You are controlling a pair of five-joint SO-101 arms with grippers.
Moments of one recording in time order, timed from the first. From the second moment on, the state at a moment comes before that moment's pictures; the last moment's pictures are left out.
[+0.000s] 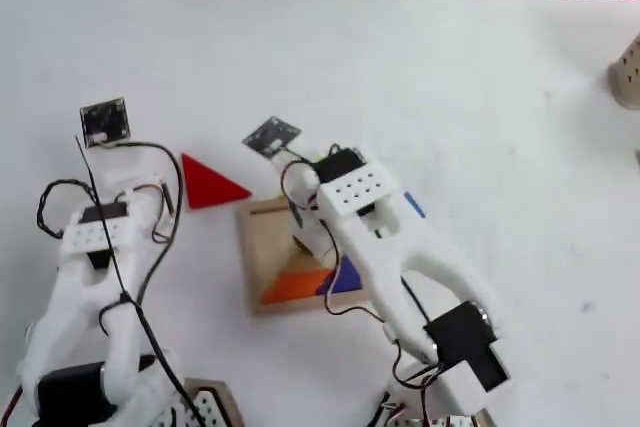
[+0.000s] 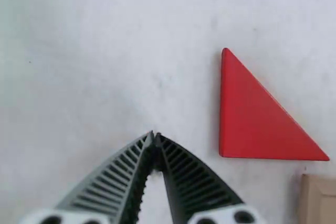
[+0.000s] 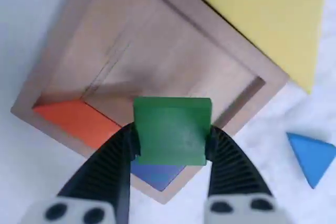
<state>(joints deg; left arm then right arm) -16.2 -20.9 58.5 31.8 6.0 -32.6 -1.3 23.9 69.3 20.6</state>
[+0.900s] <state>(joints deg) -16.2 -20.9 58.5 31.8 6.0 -32.6 -1.5 27.1 66.1 20.6</state>
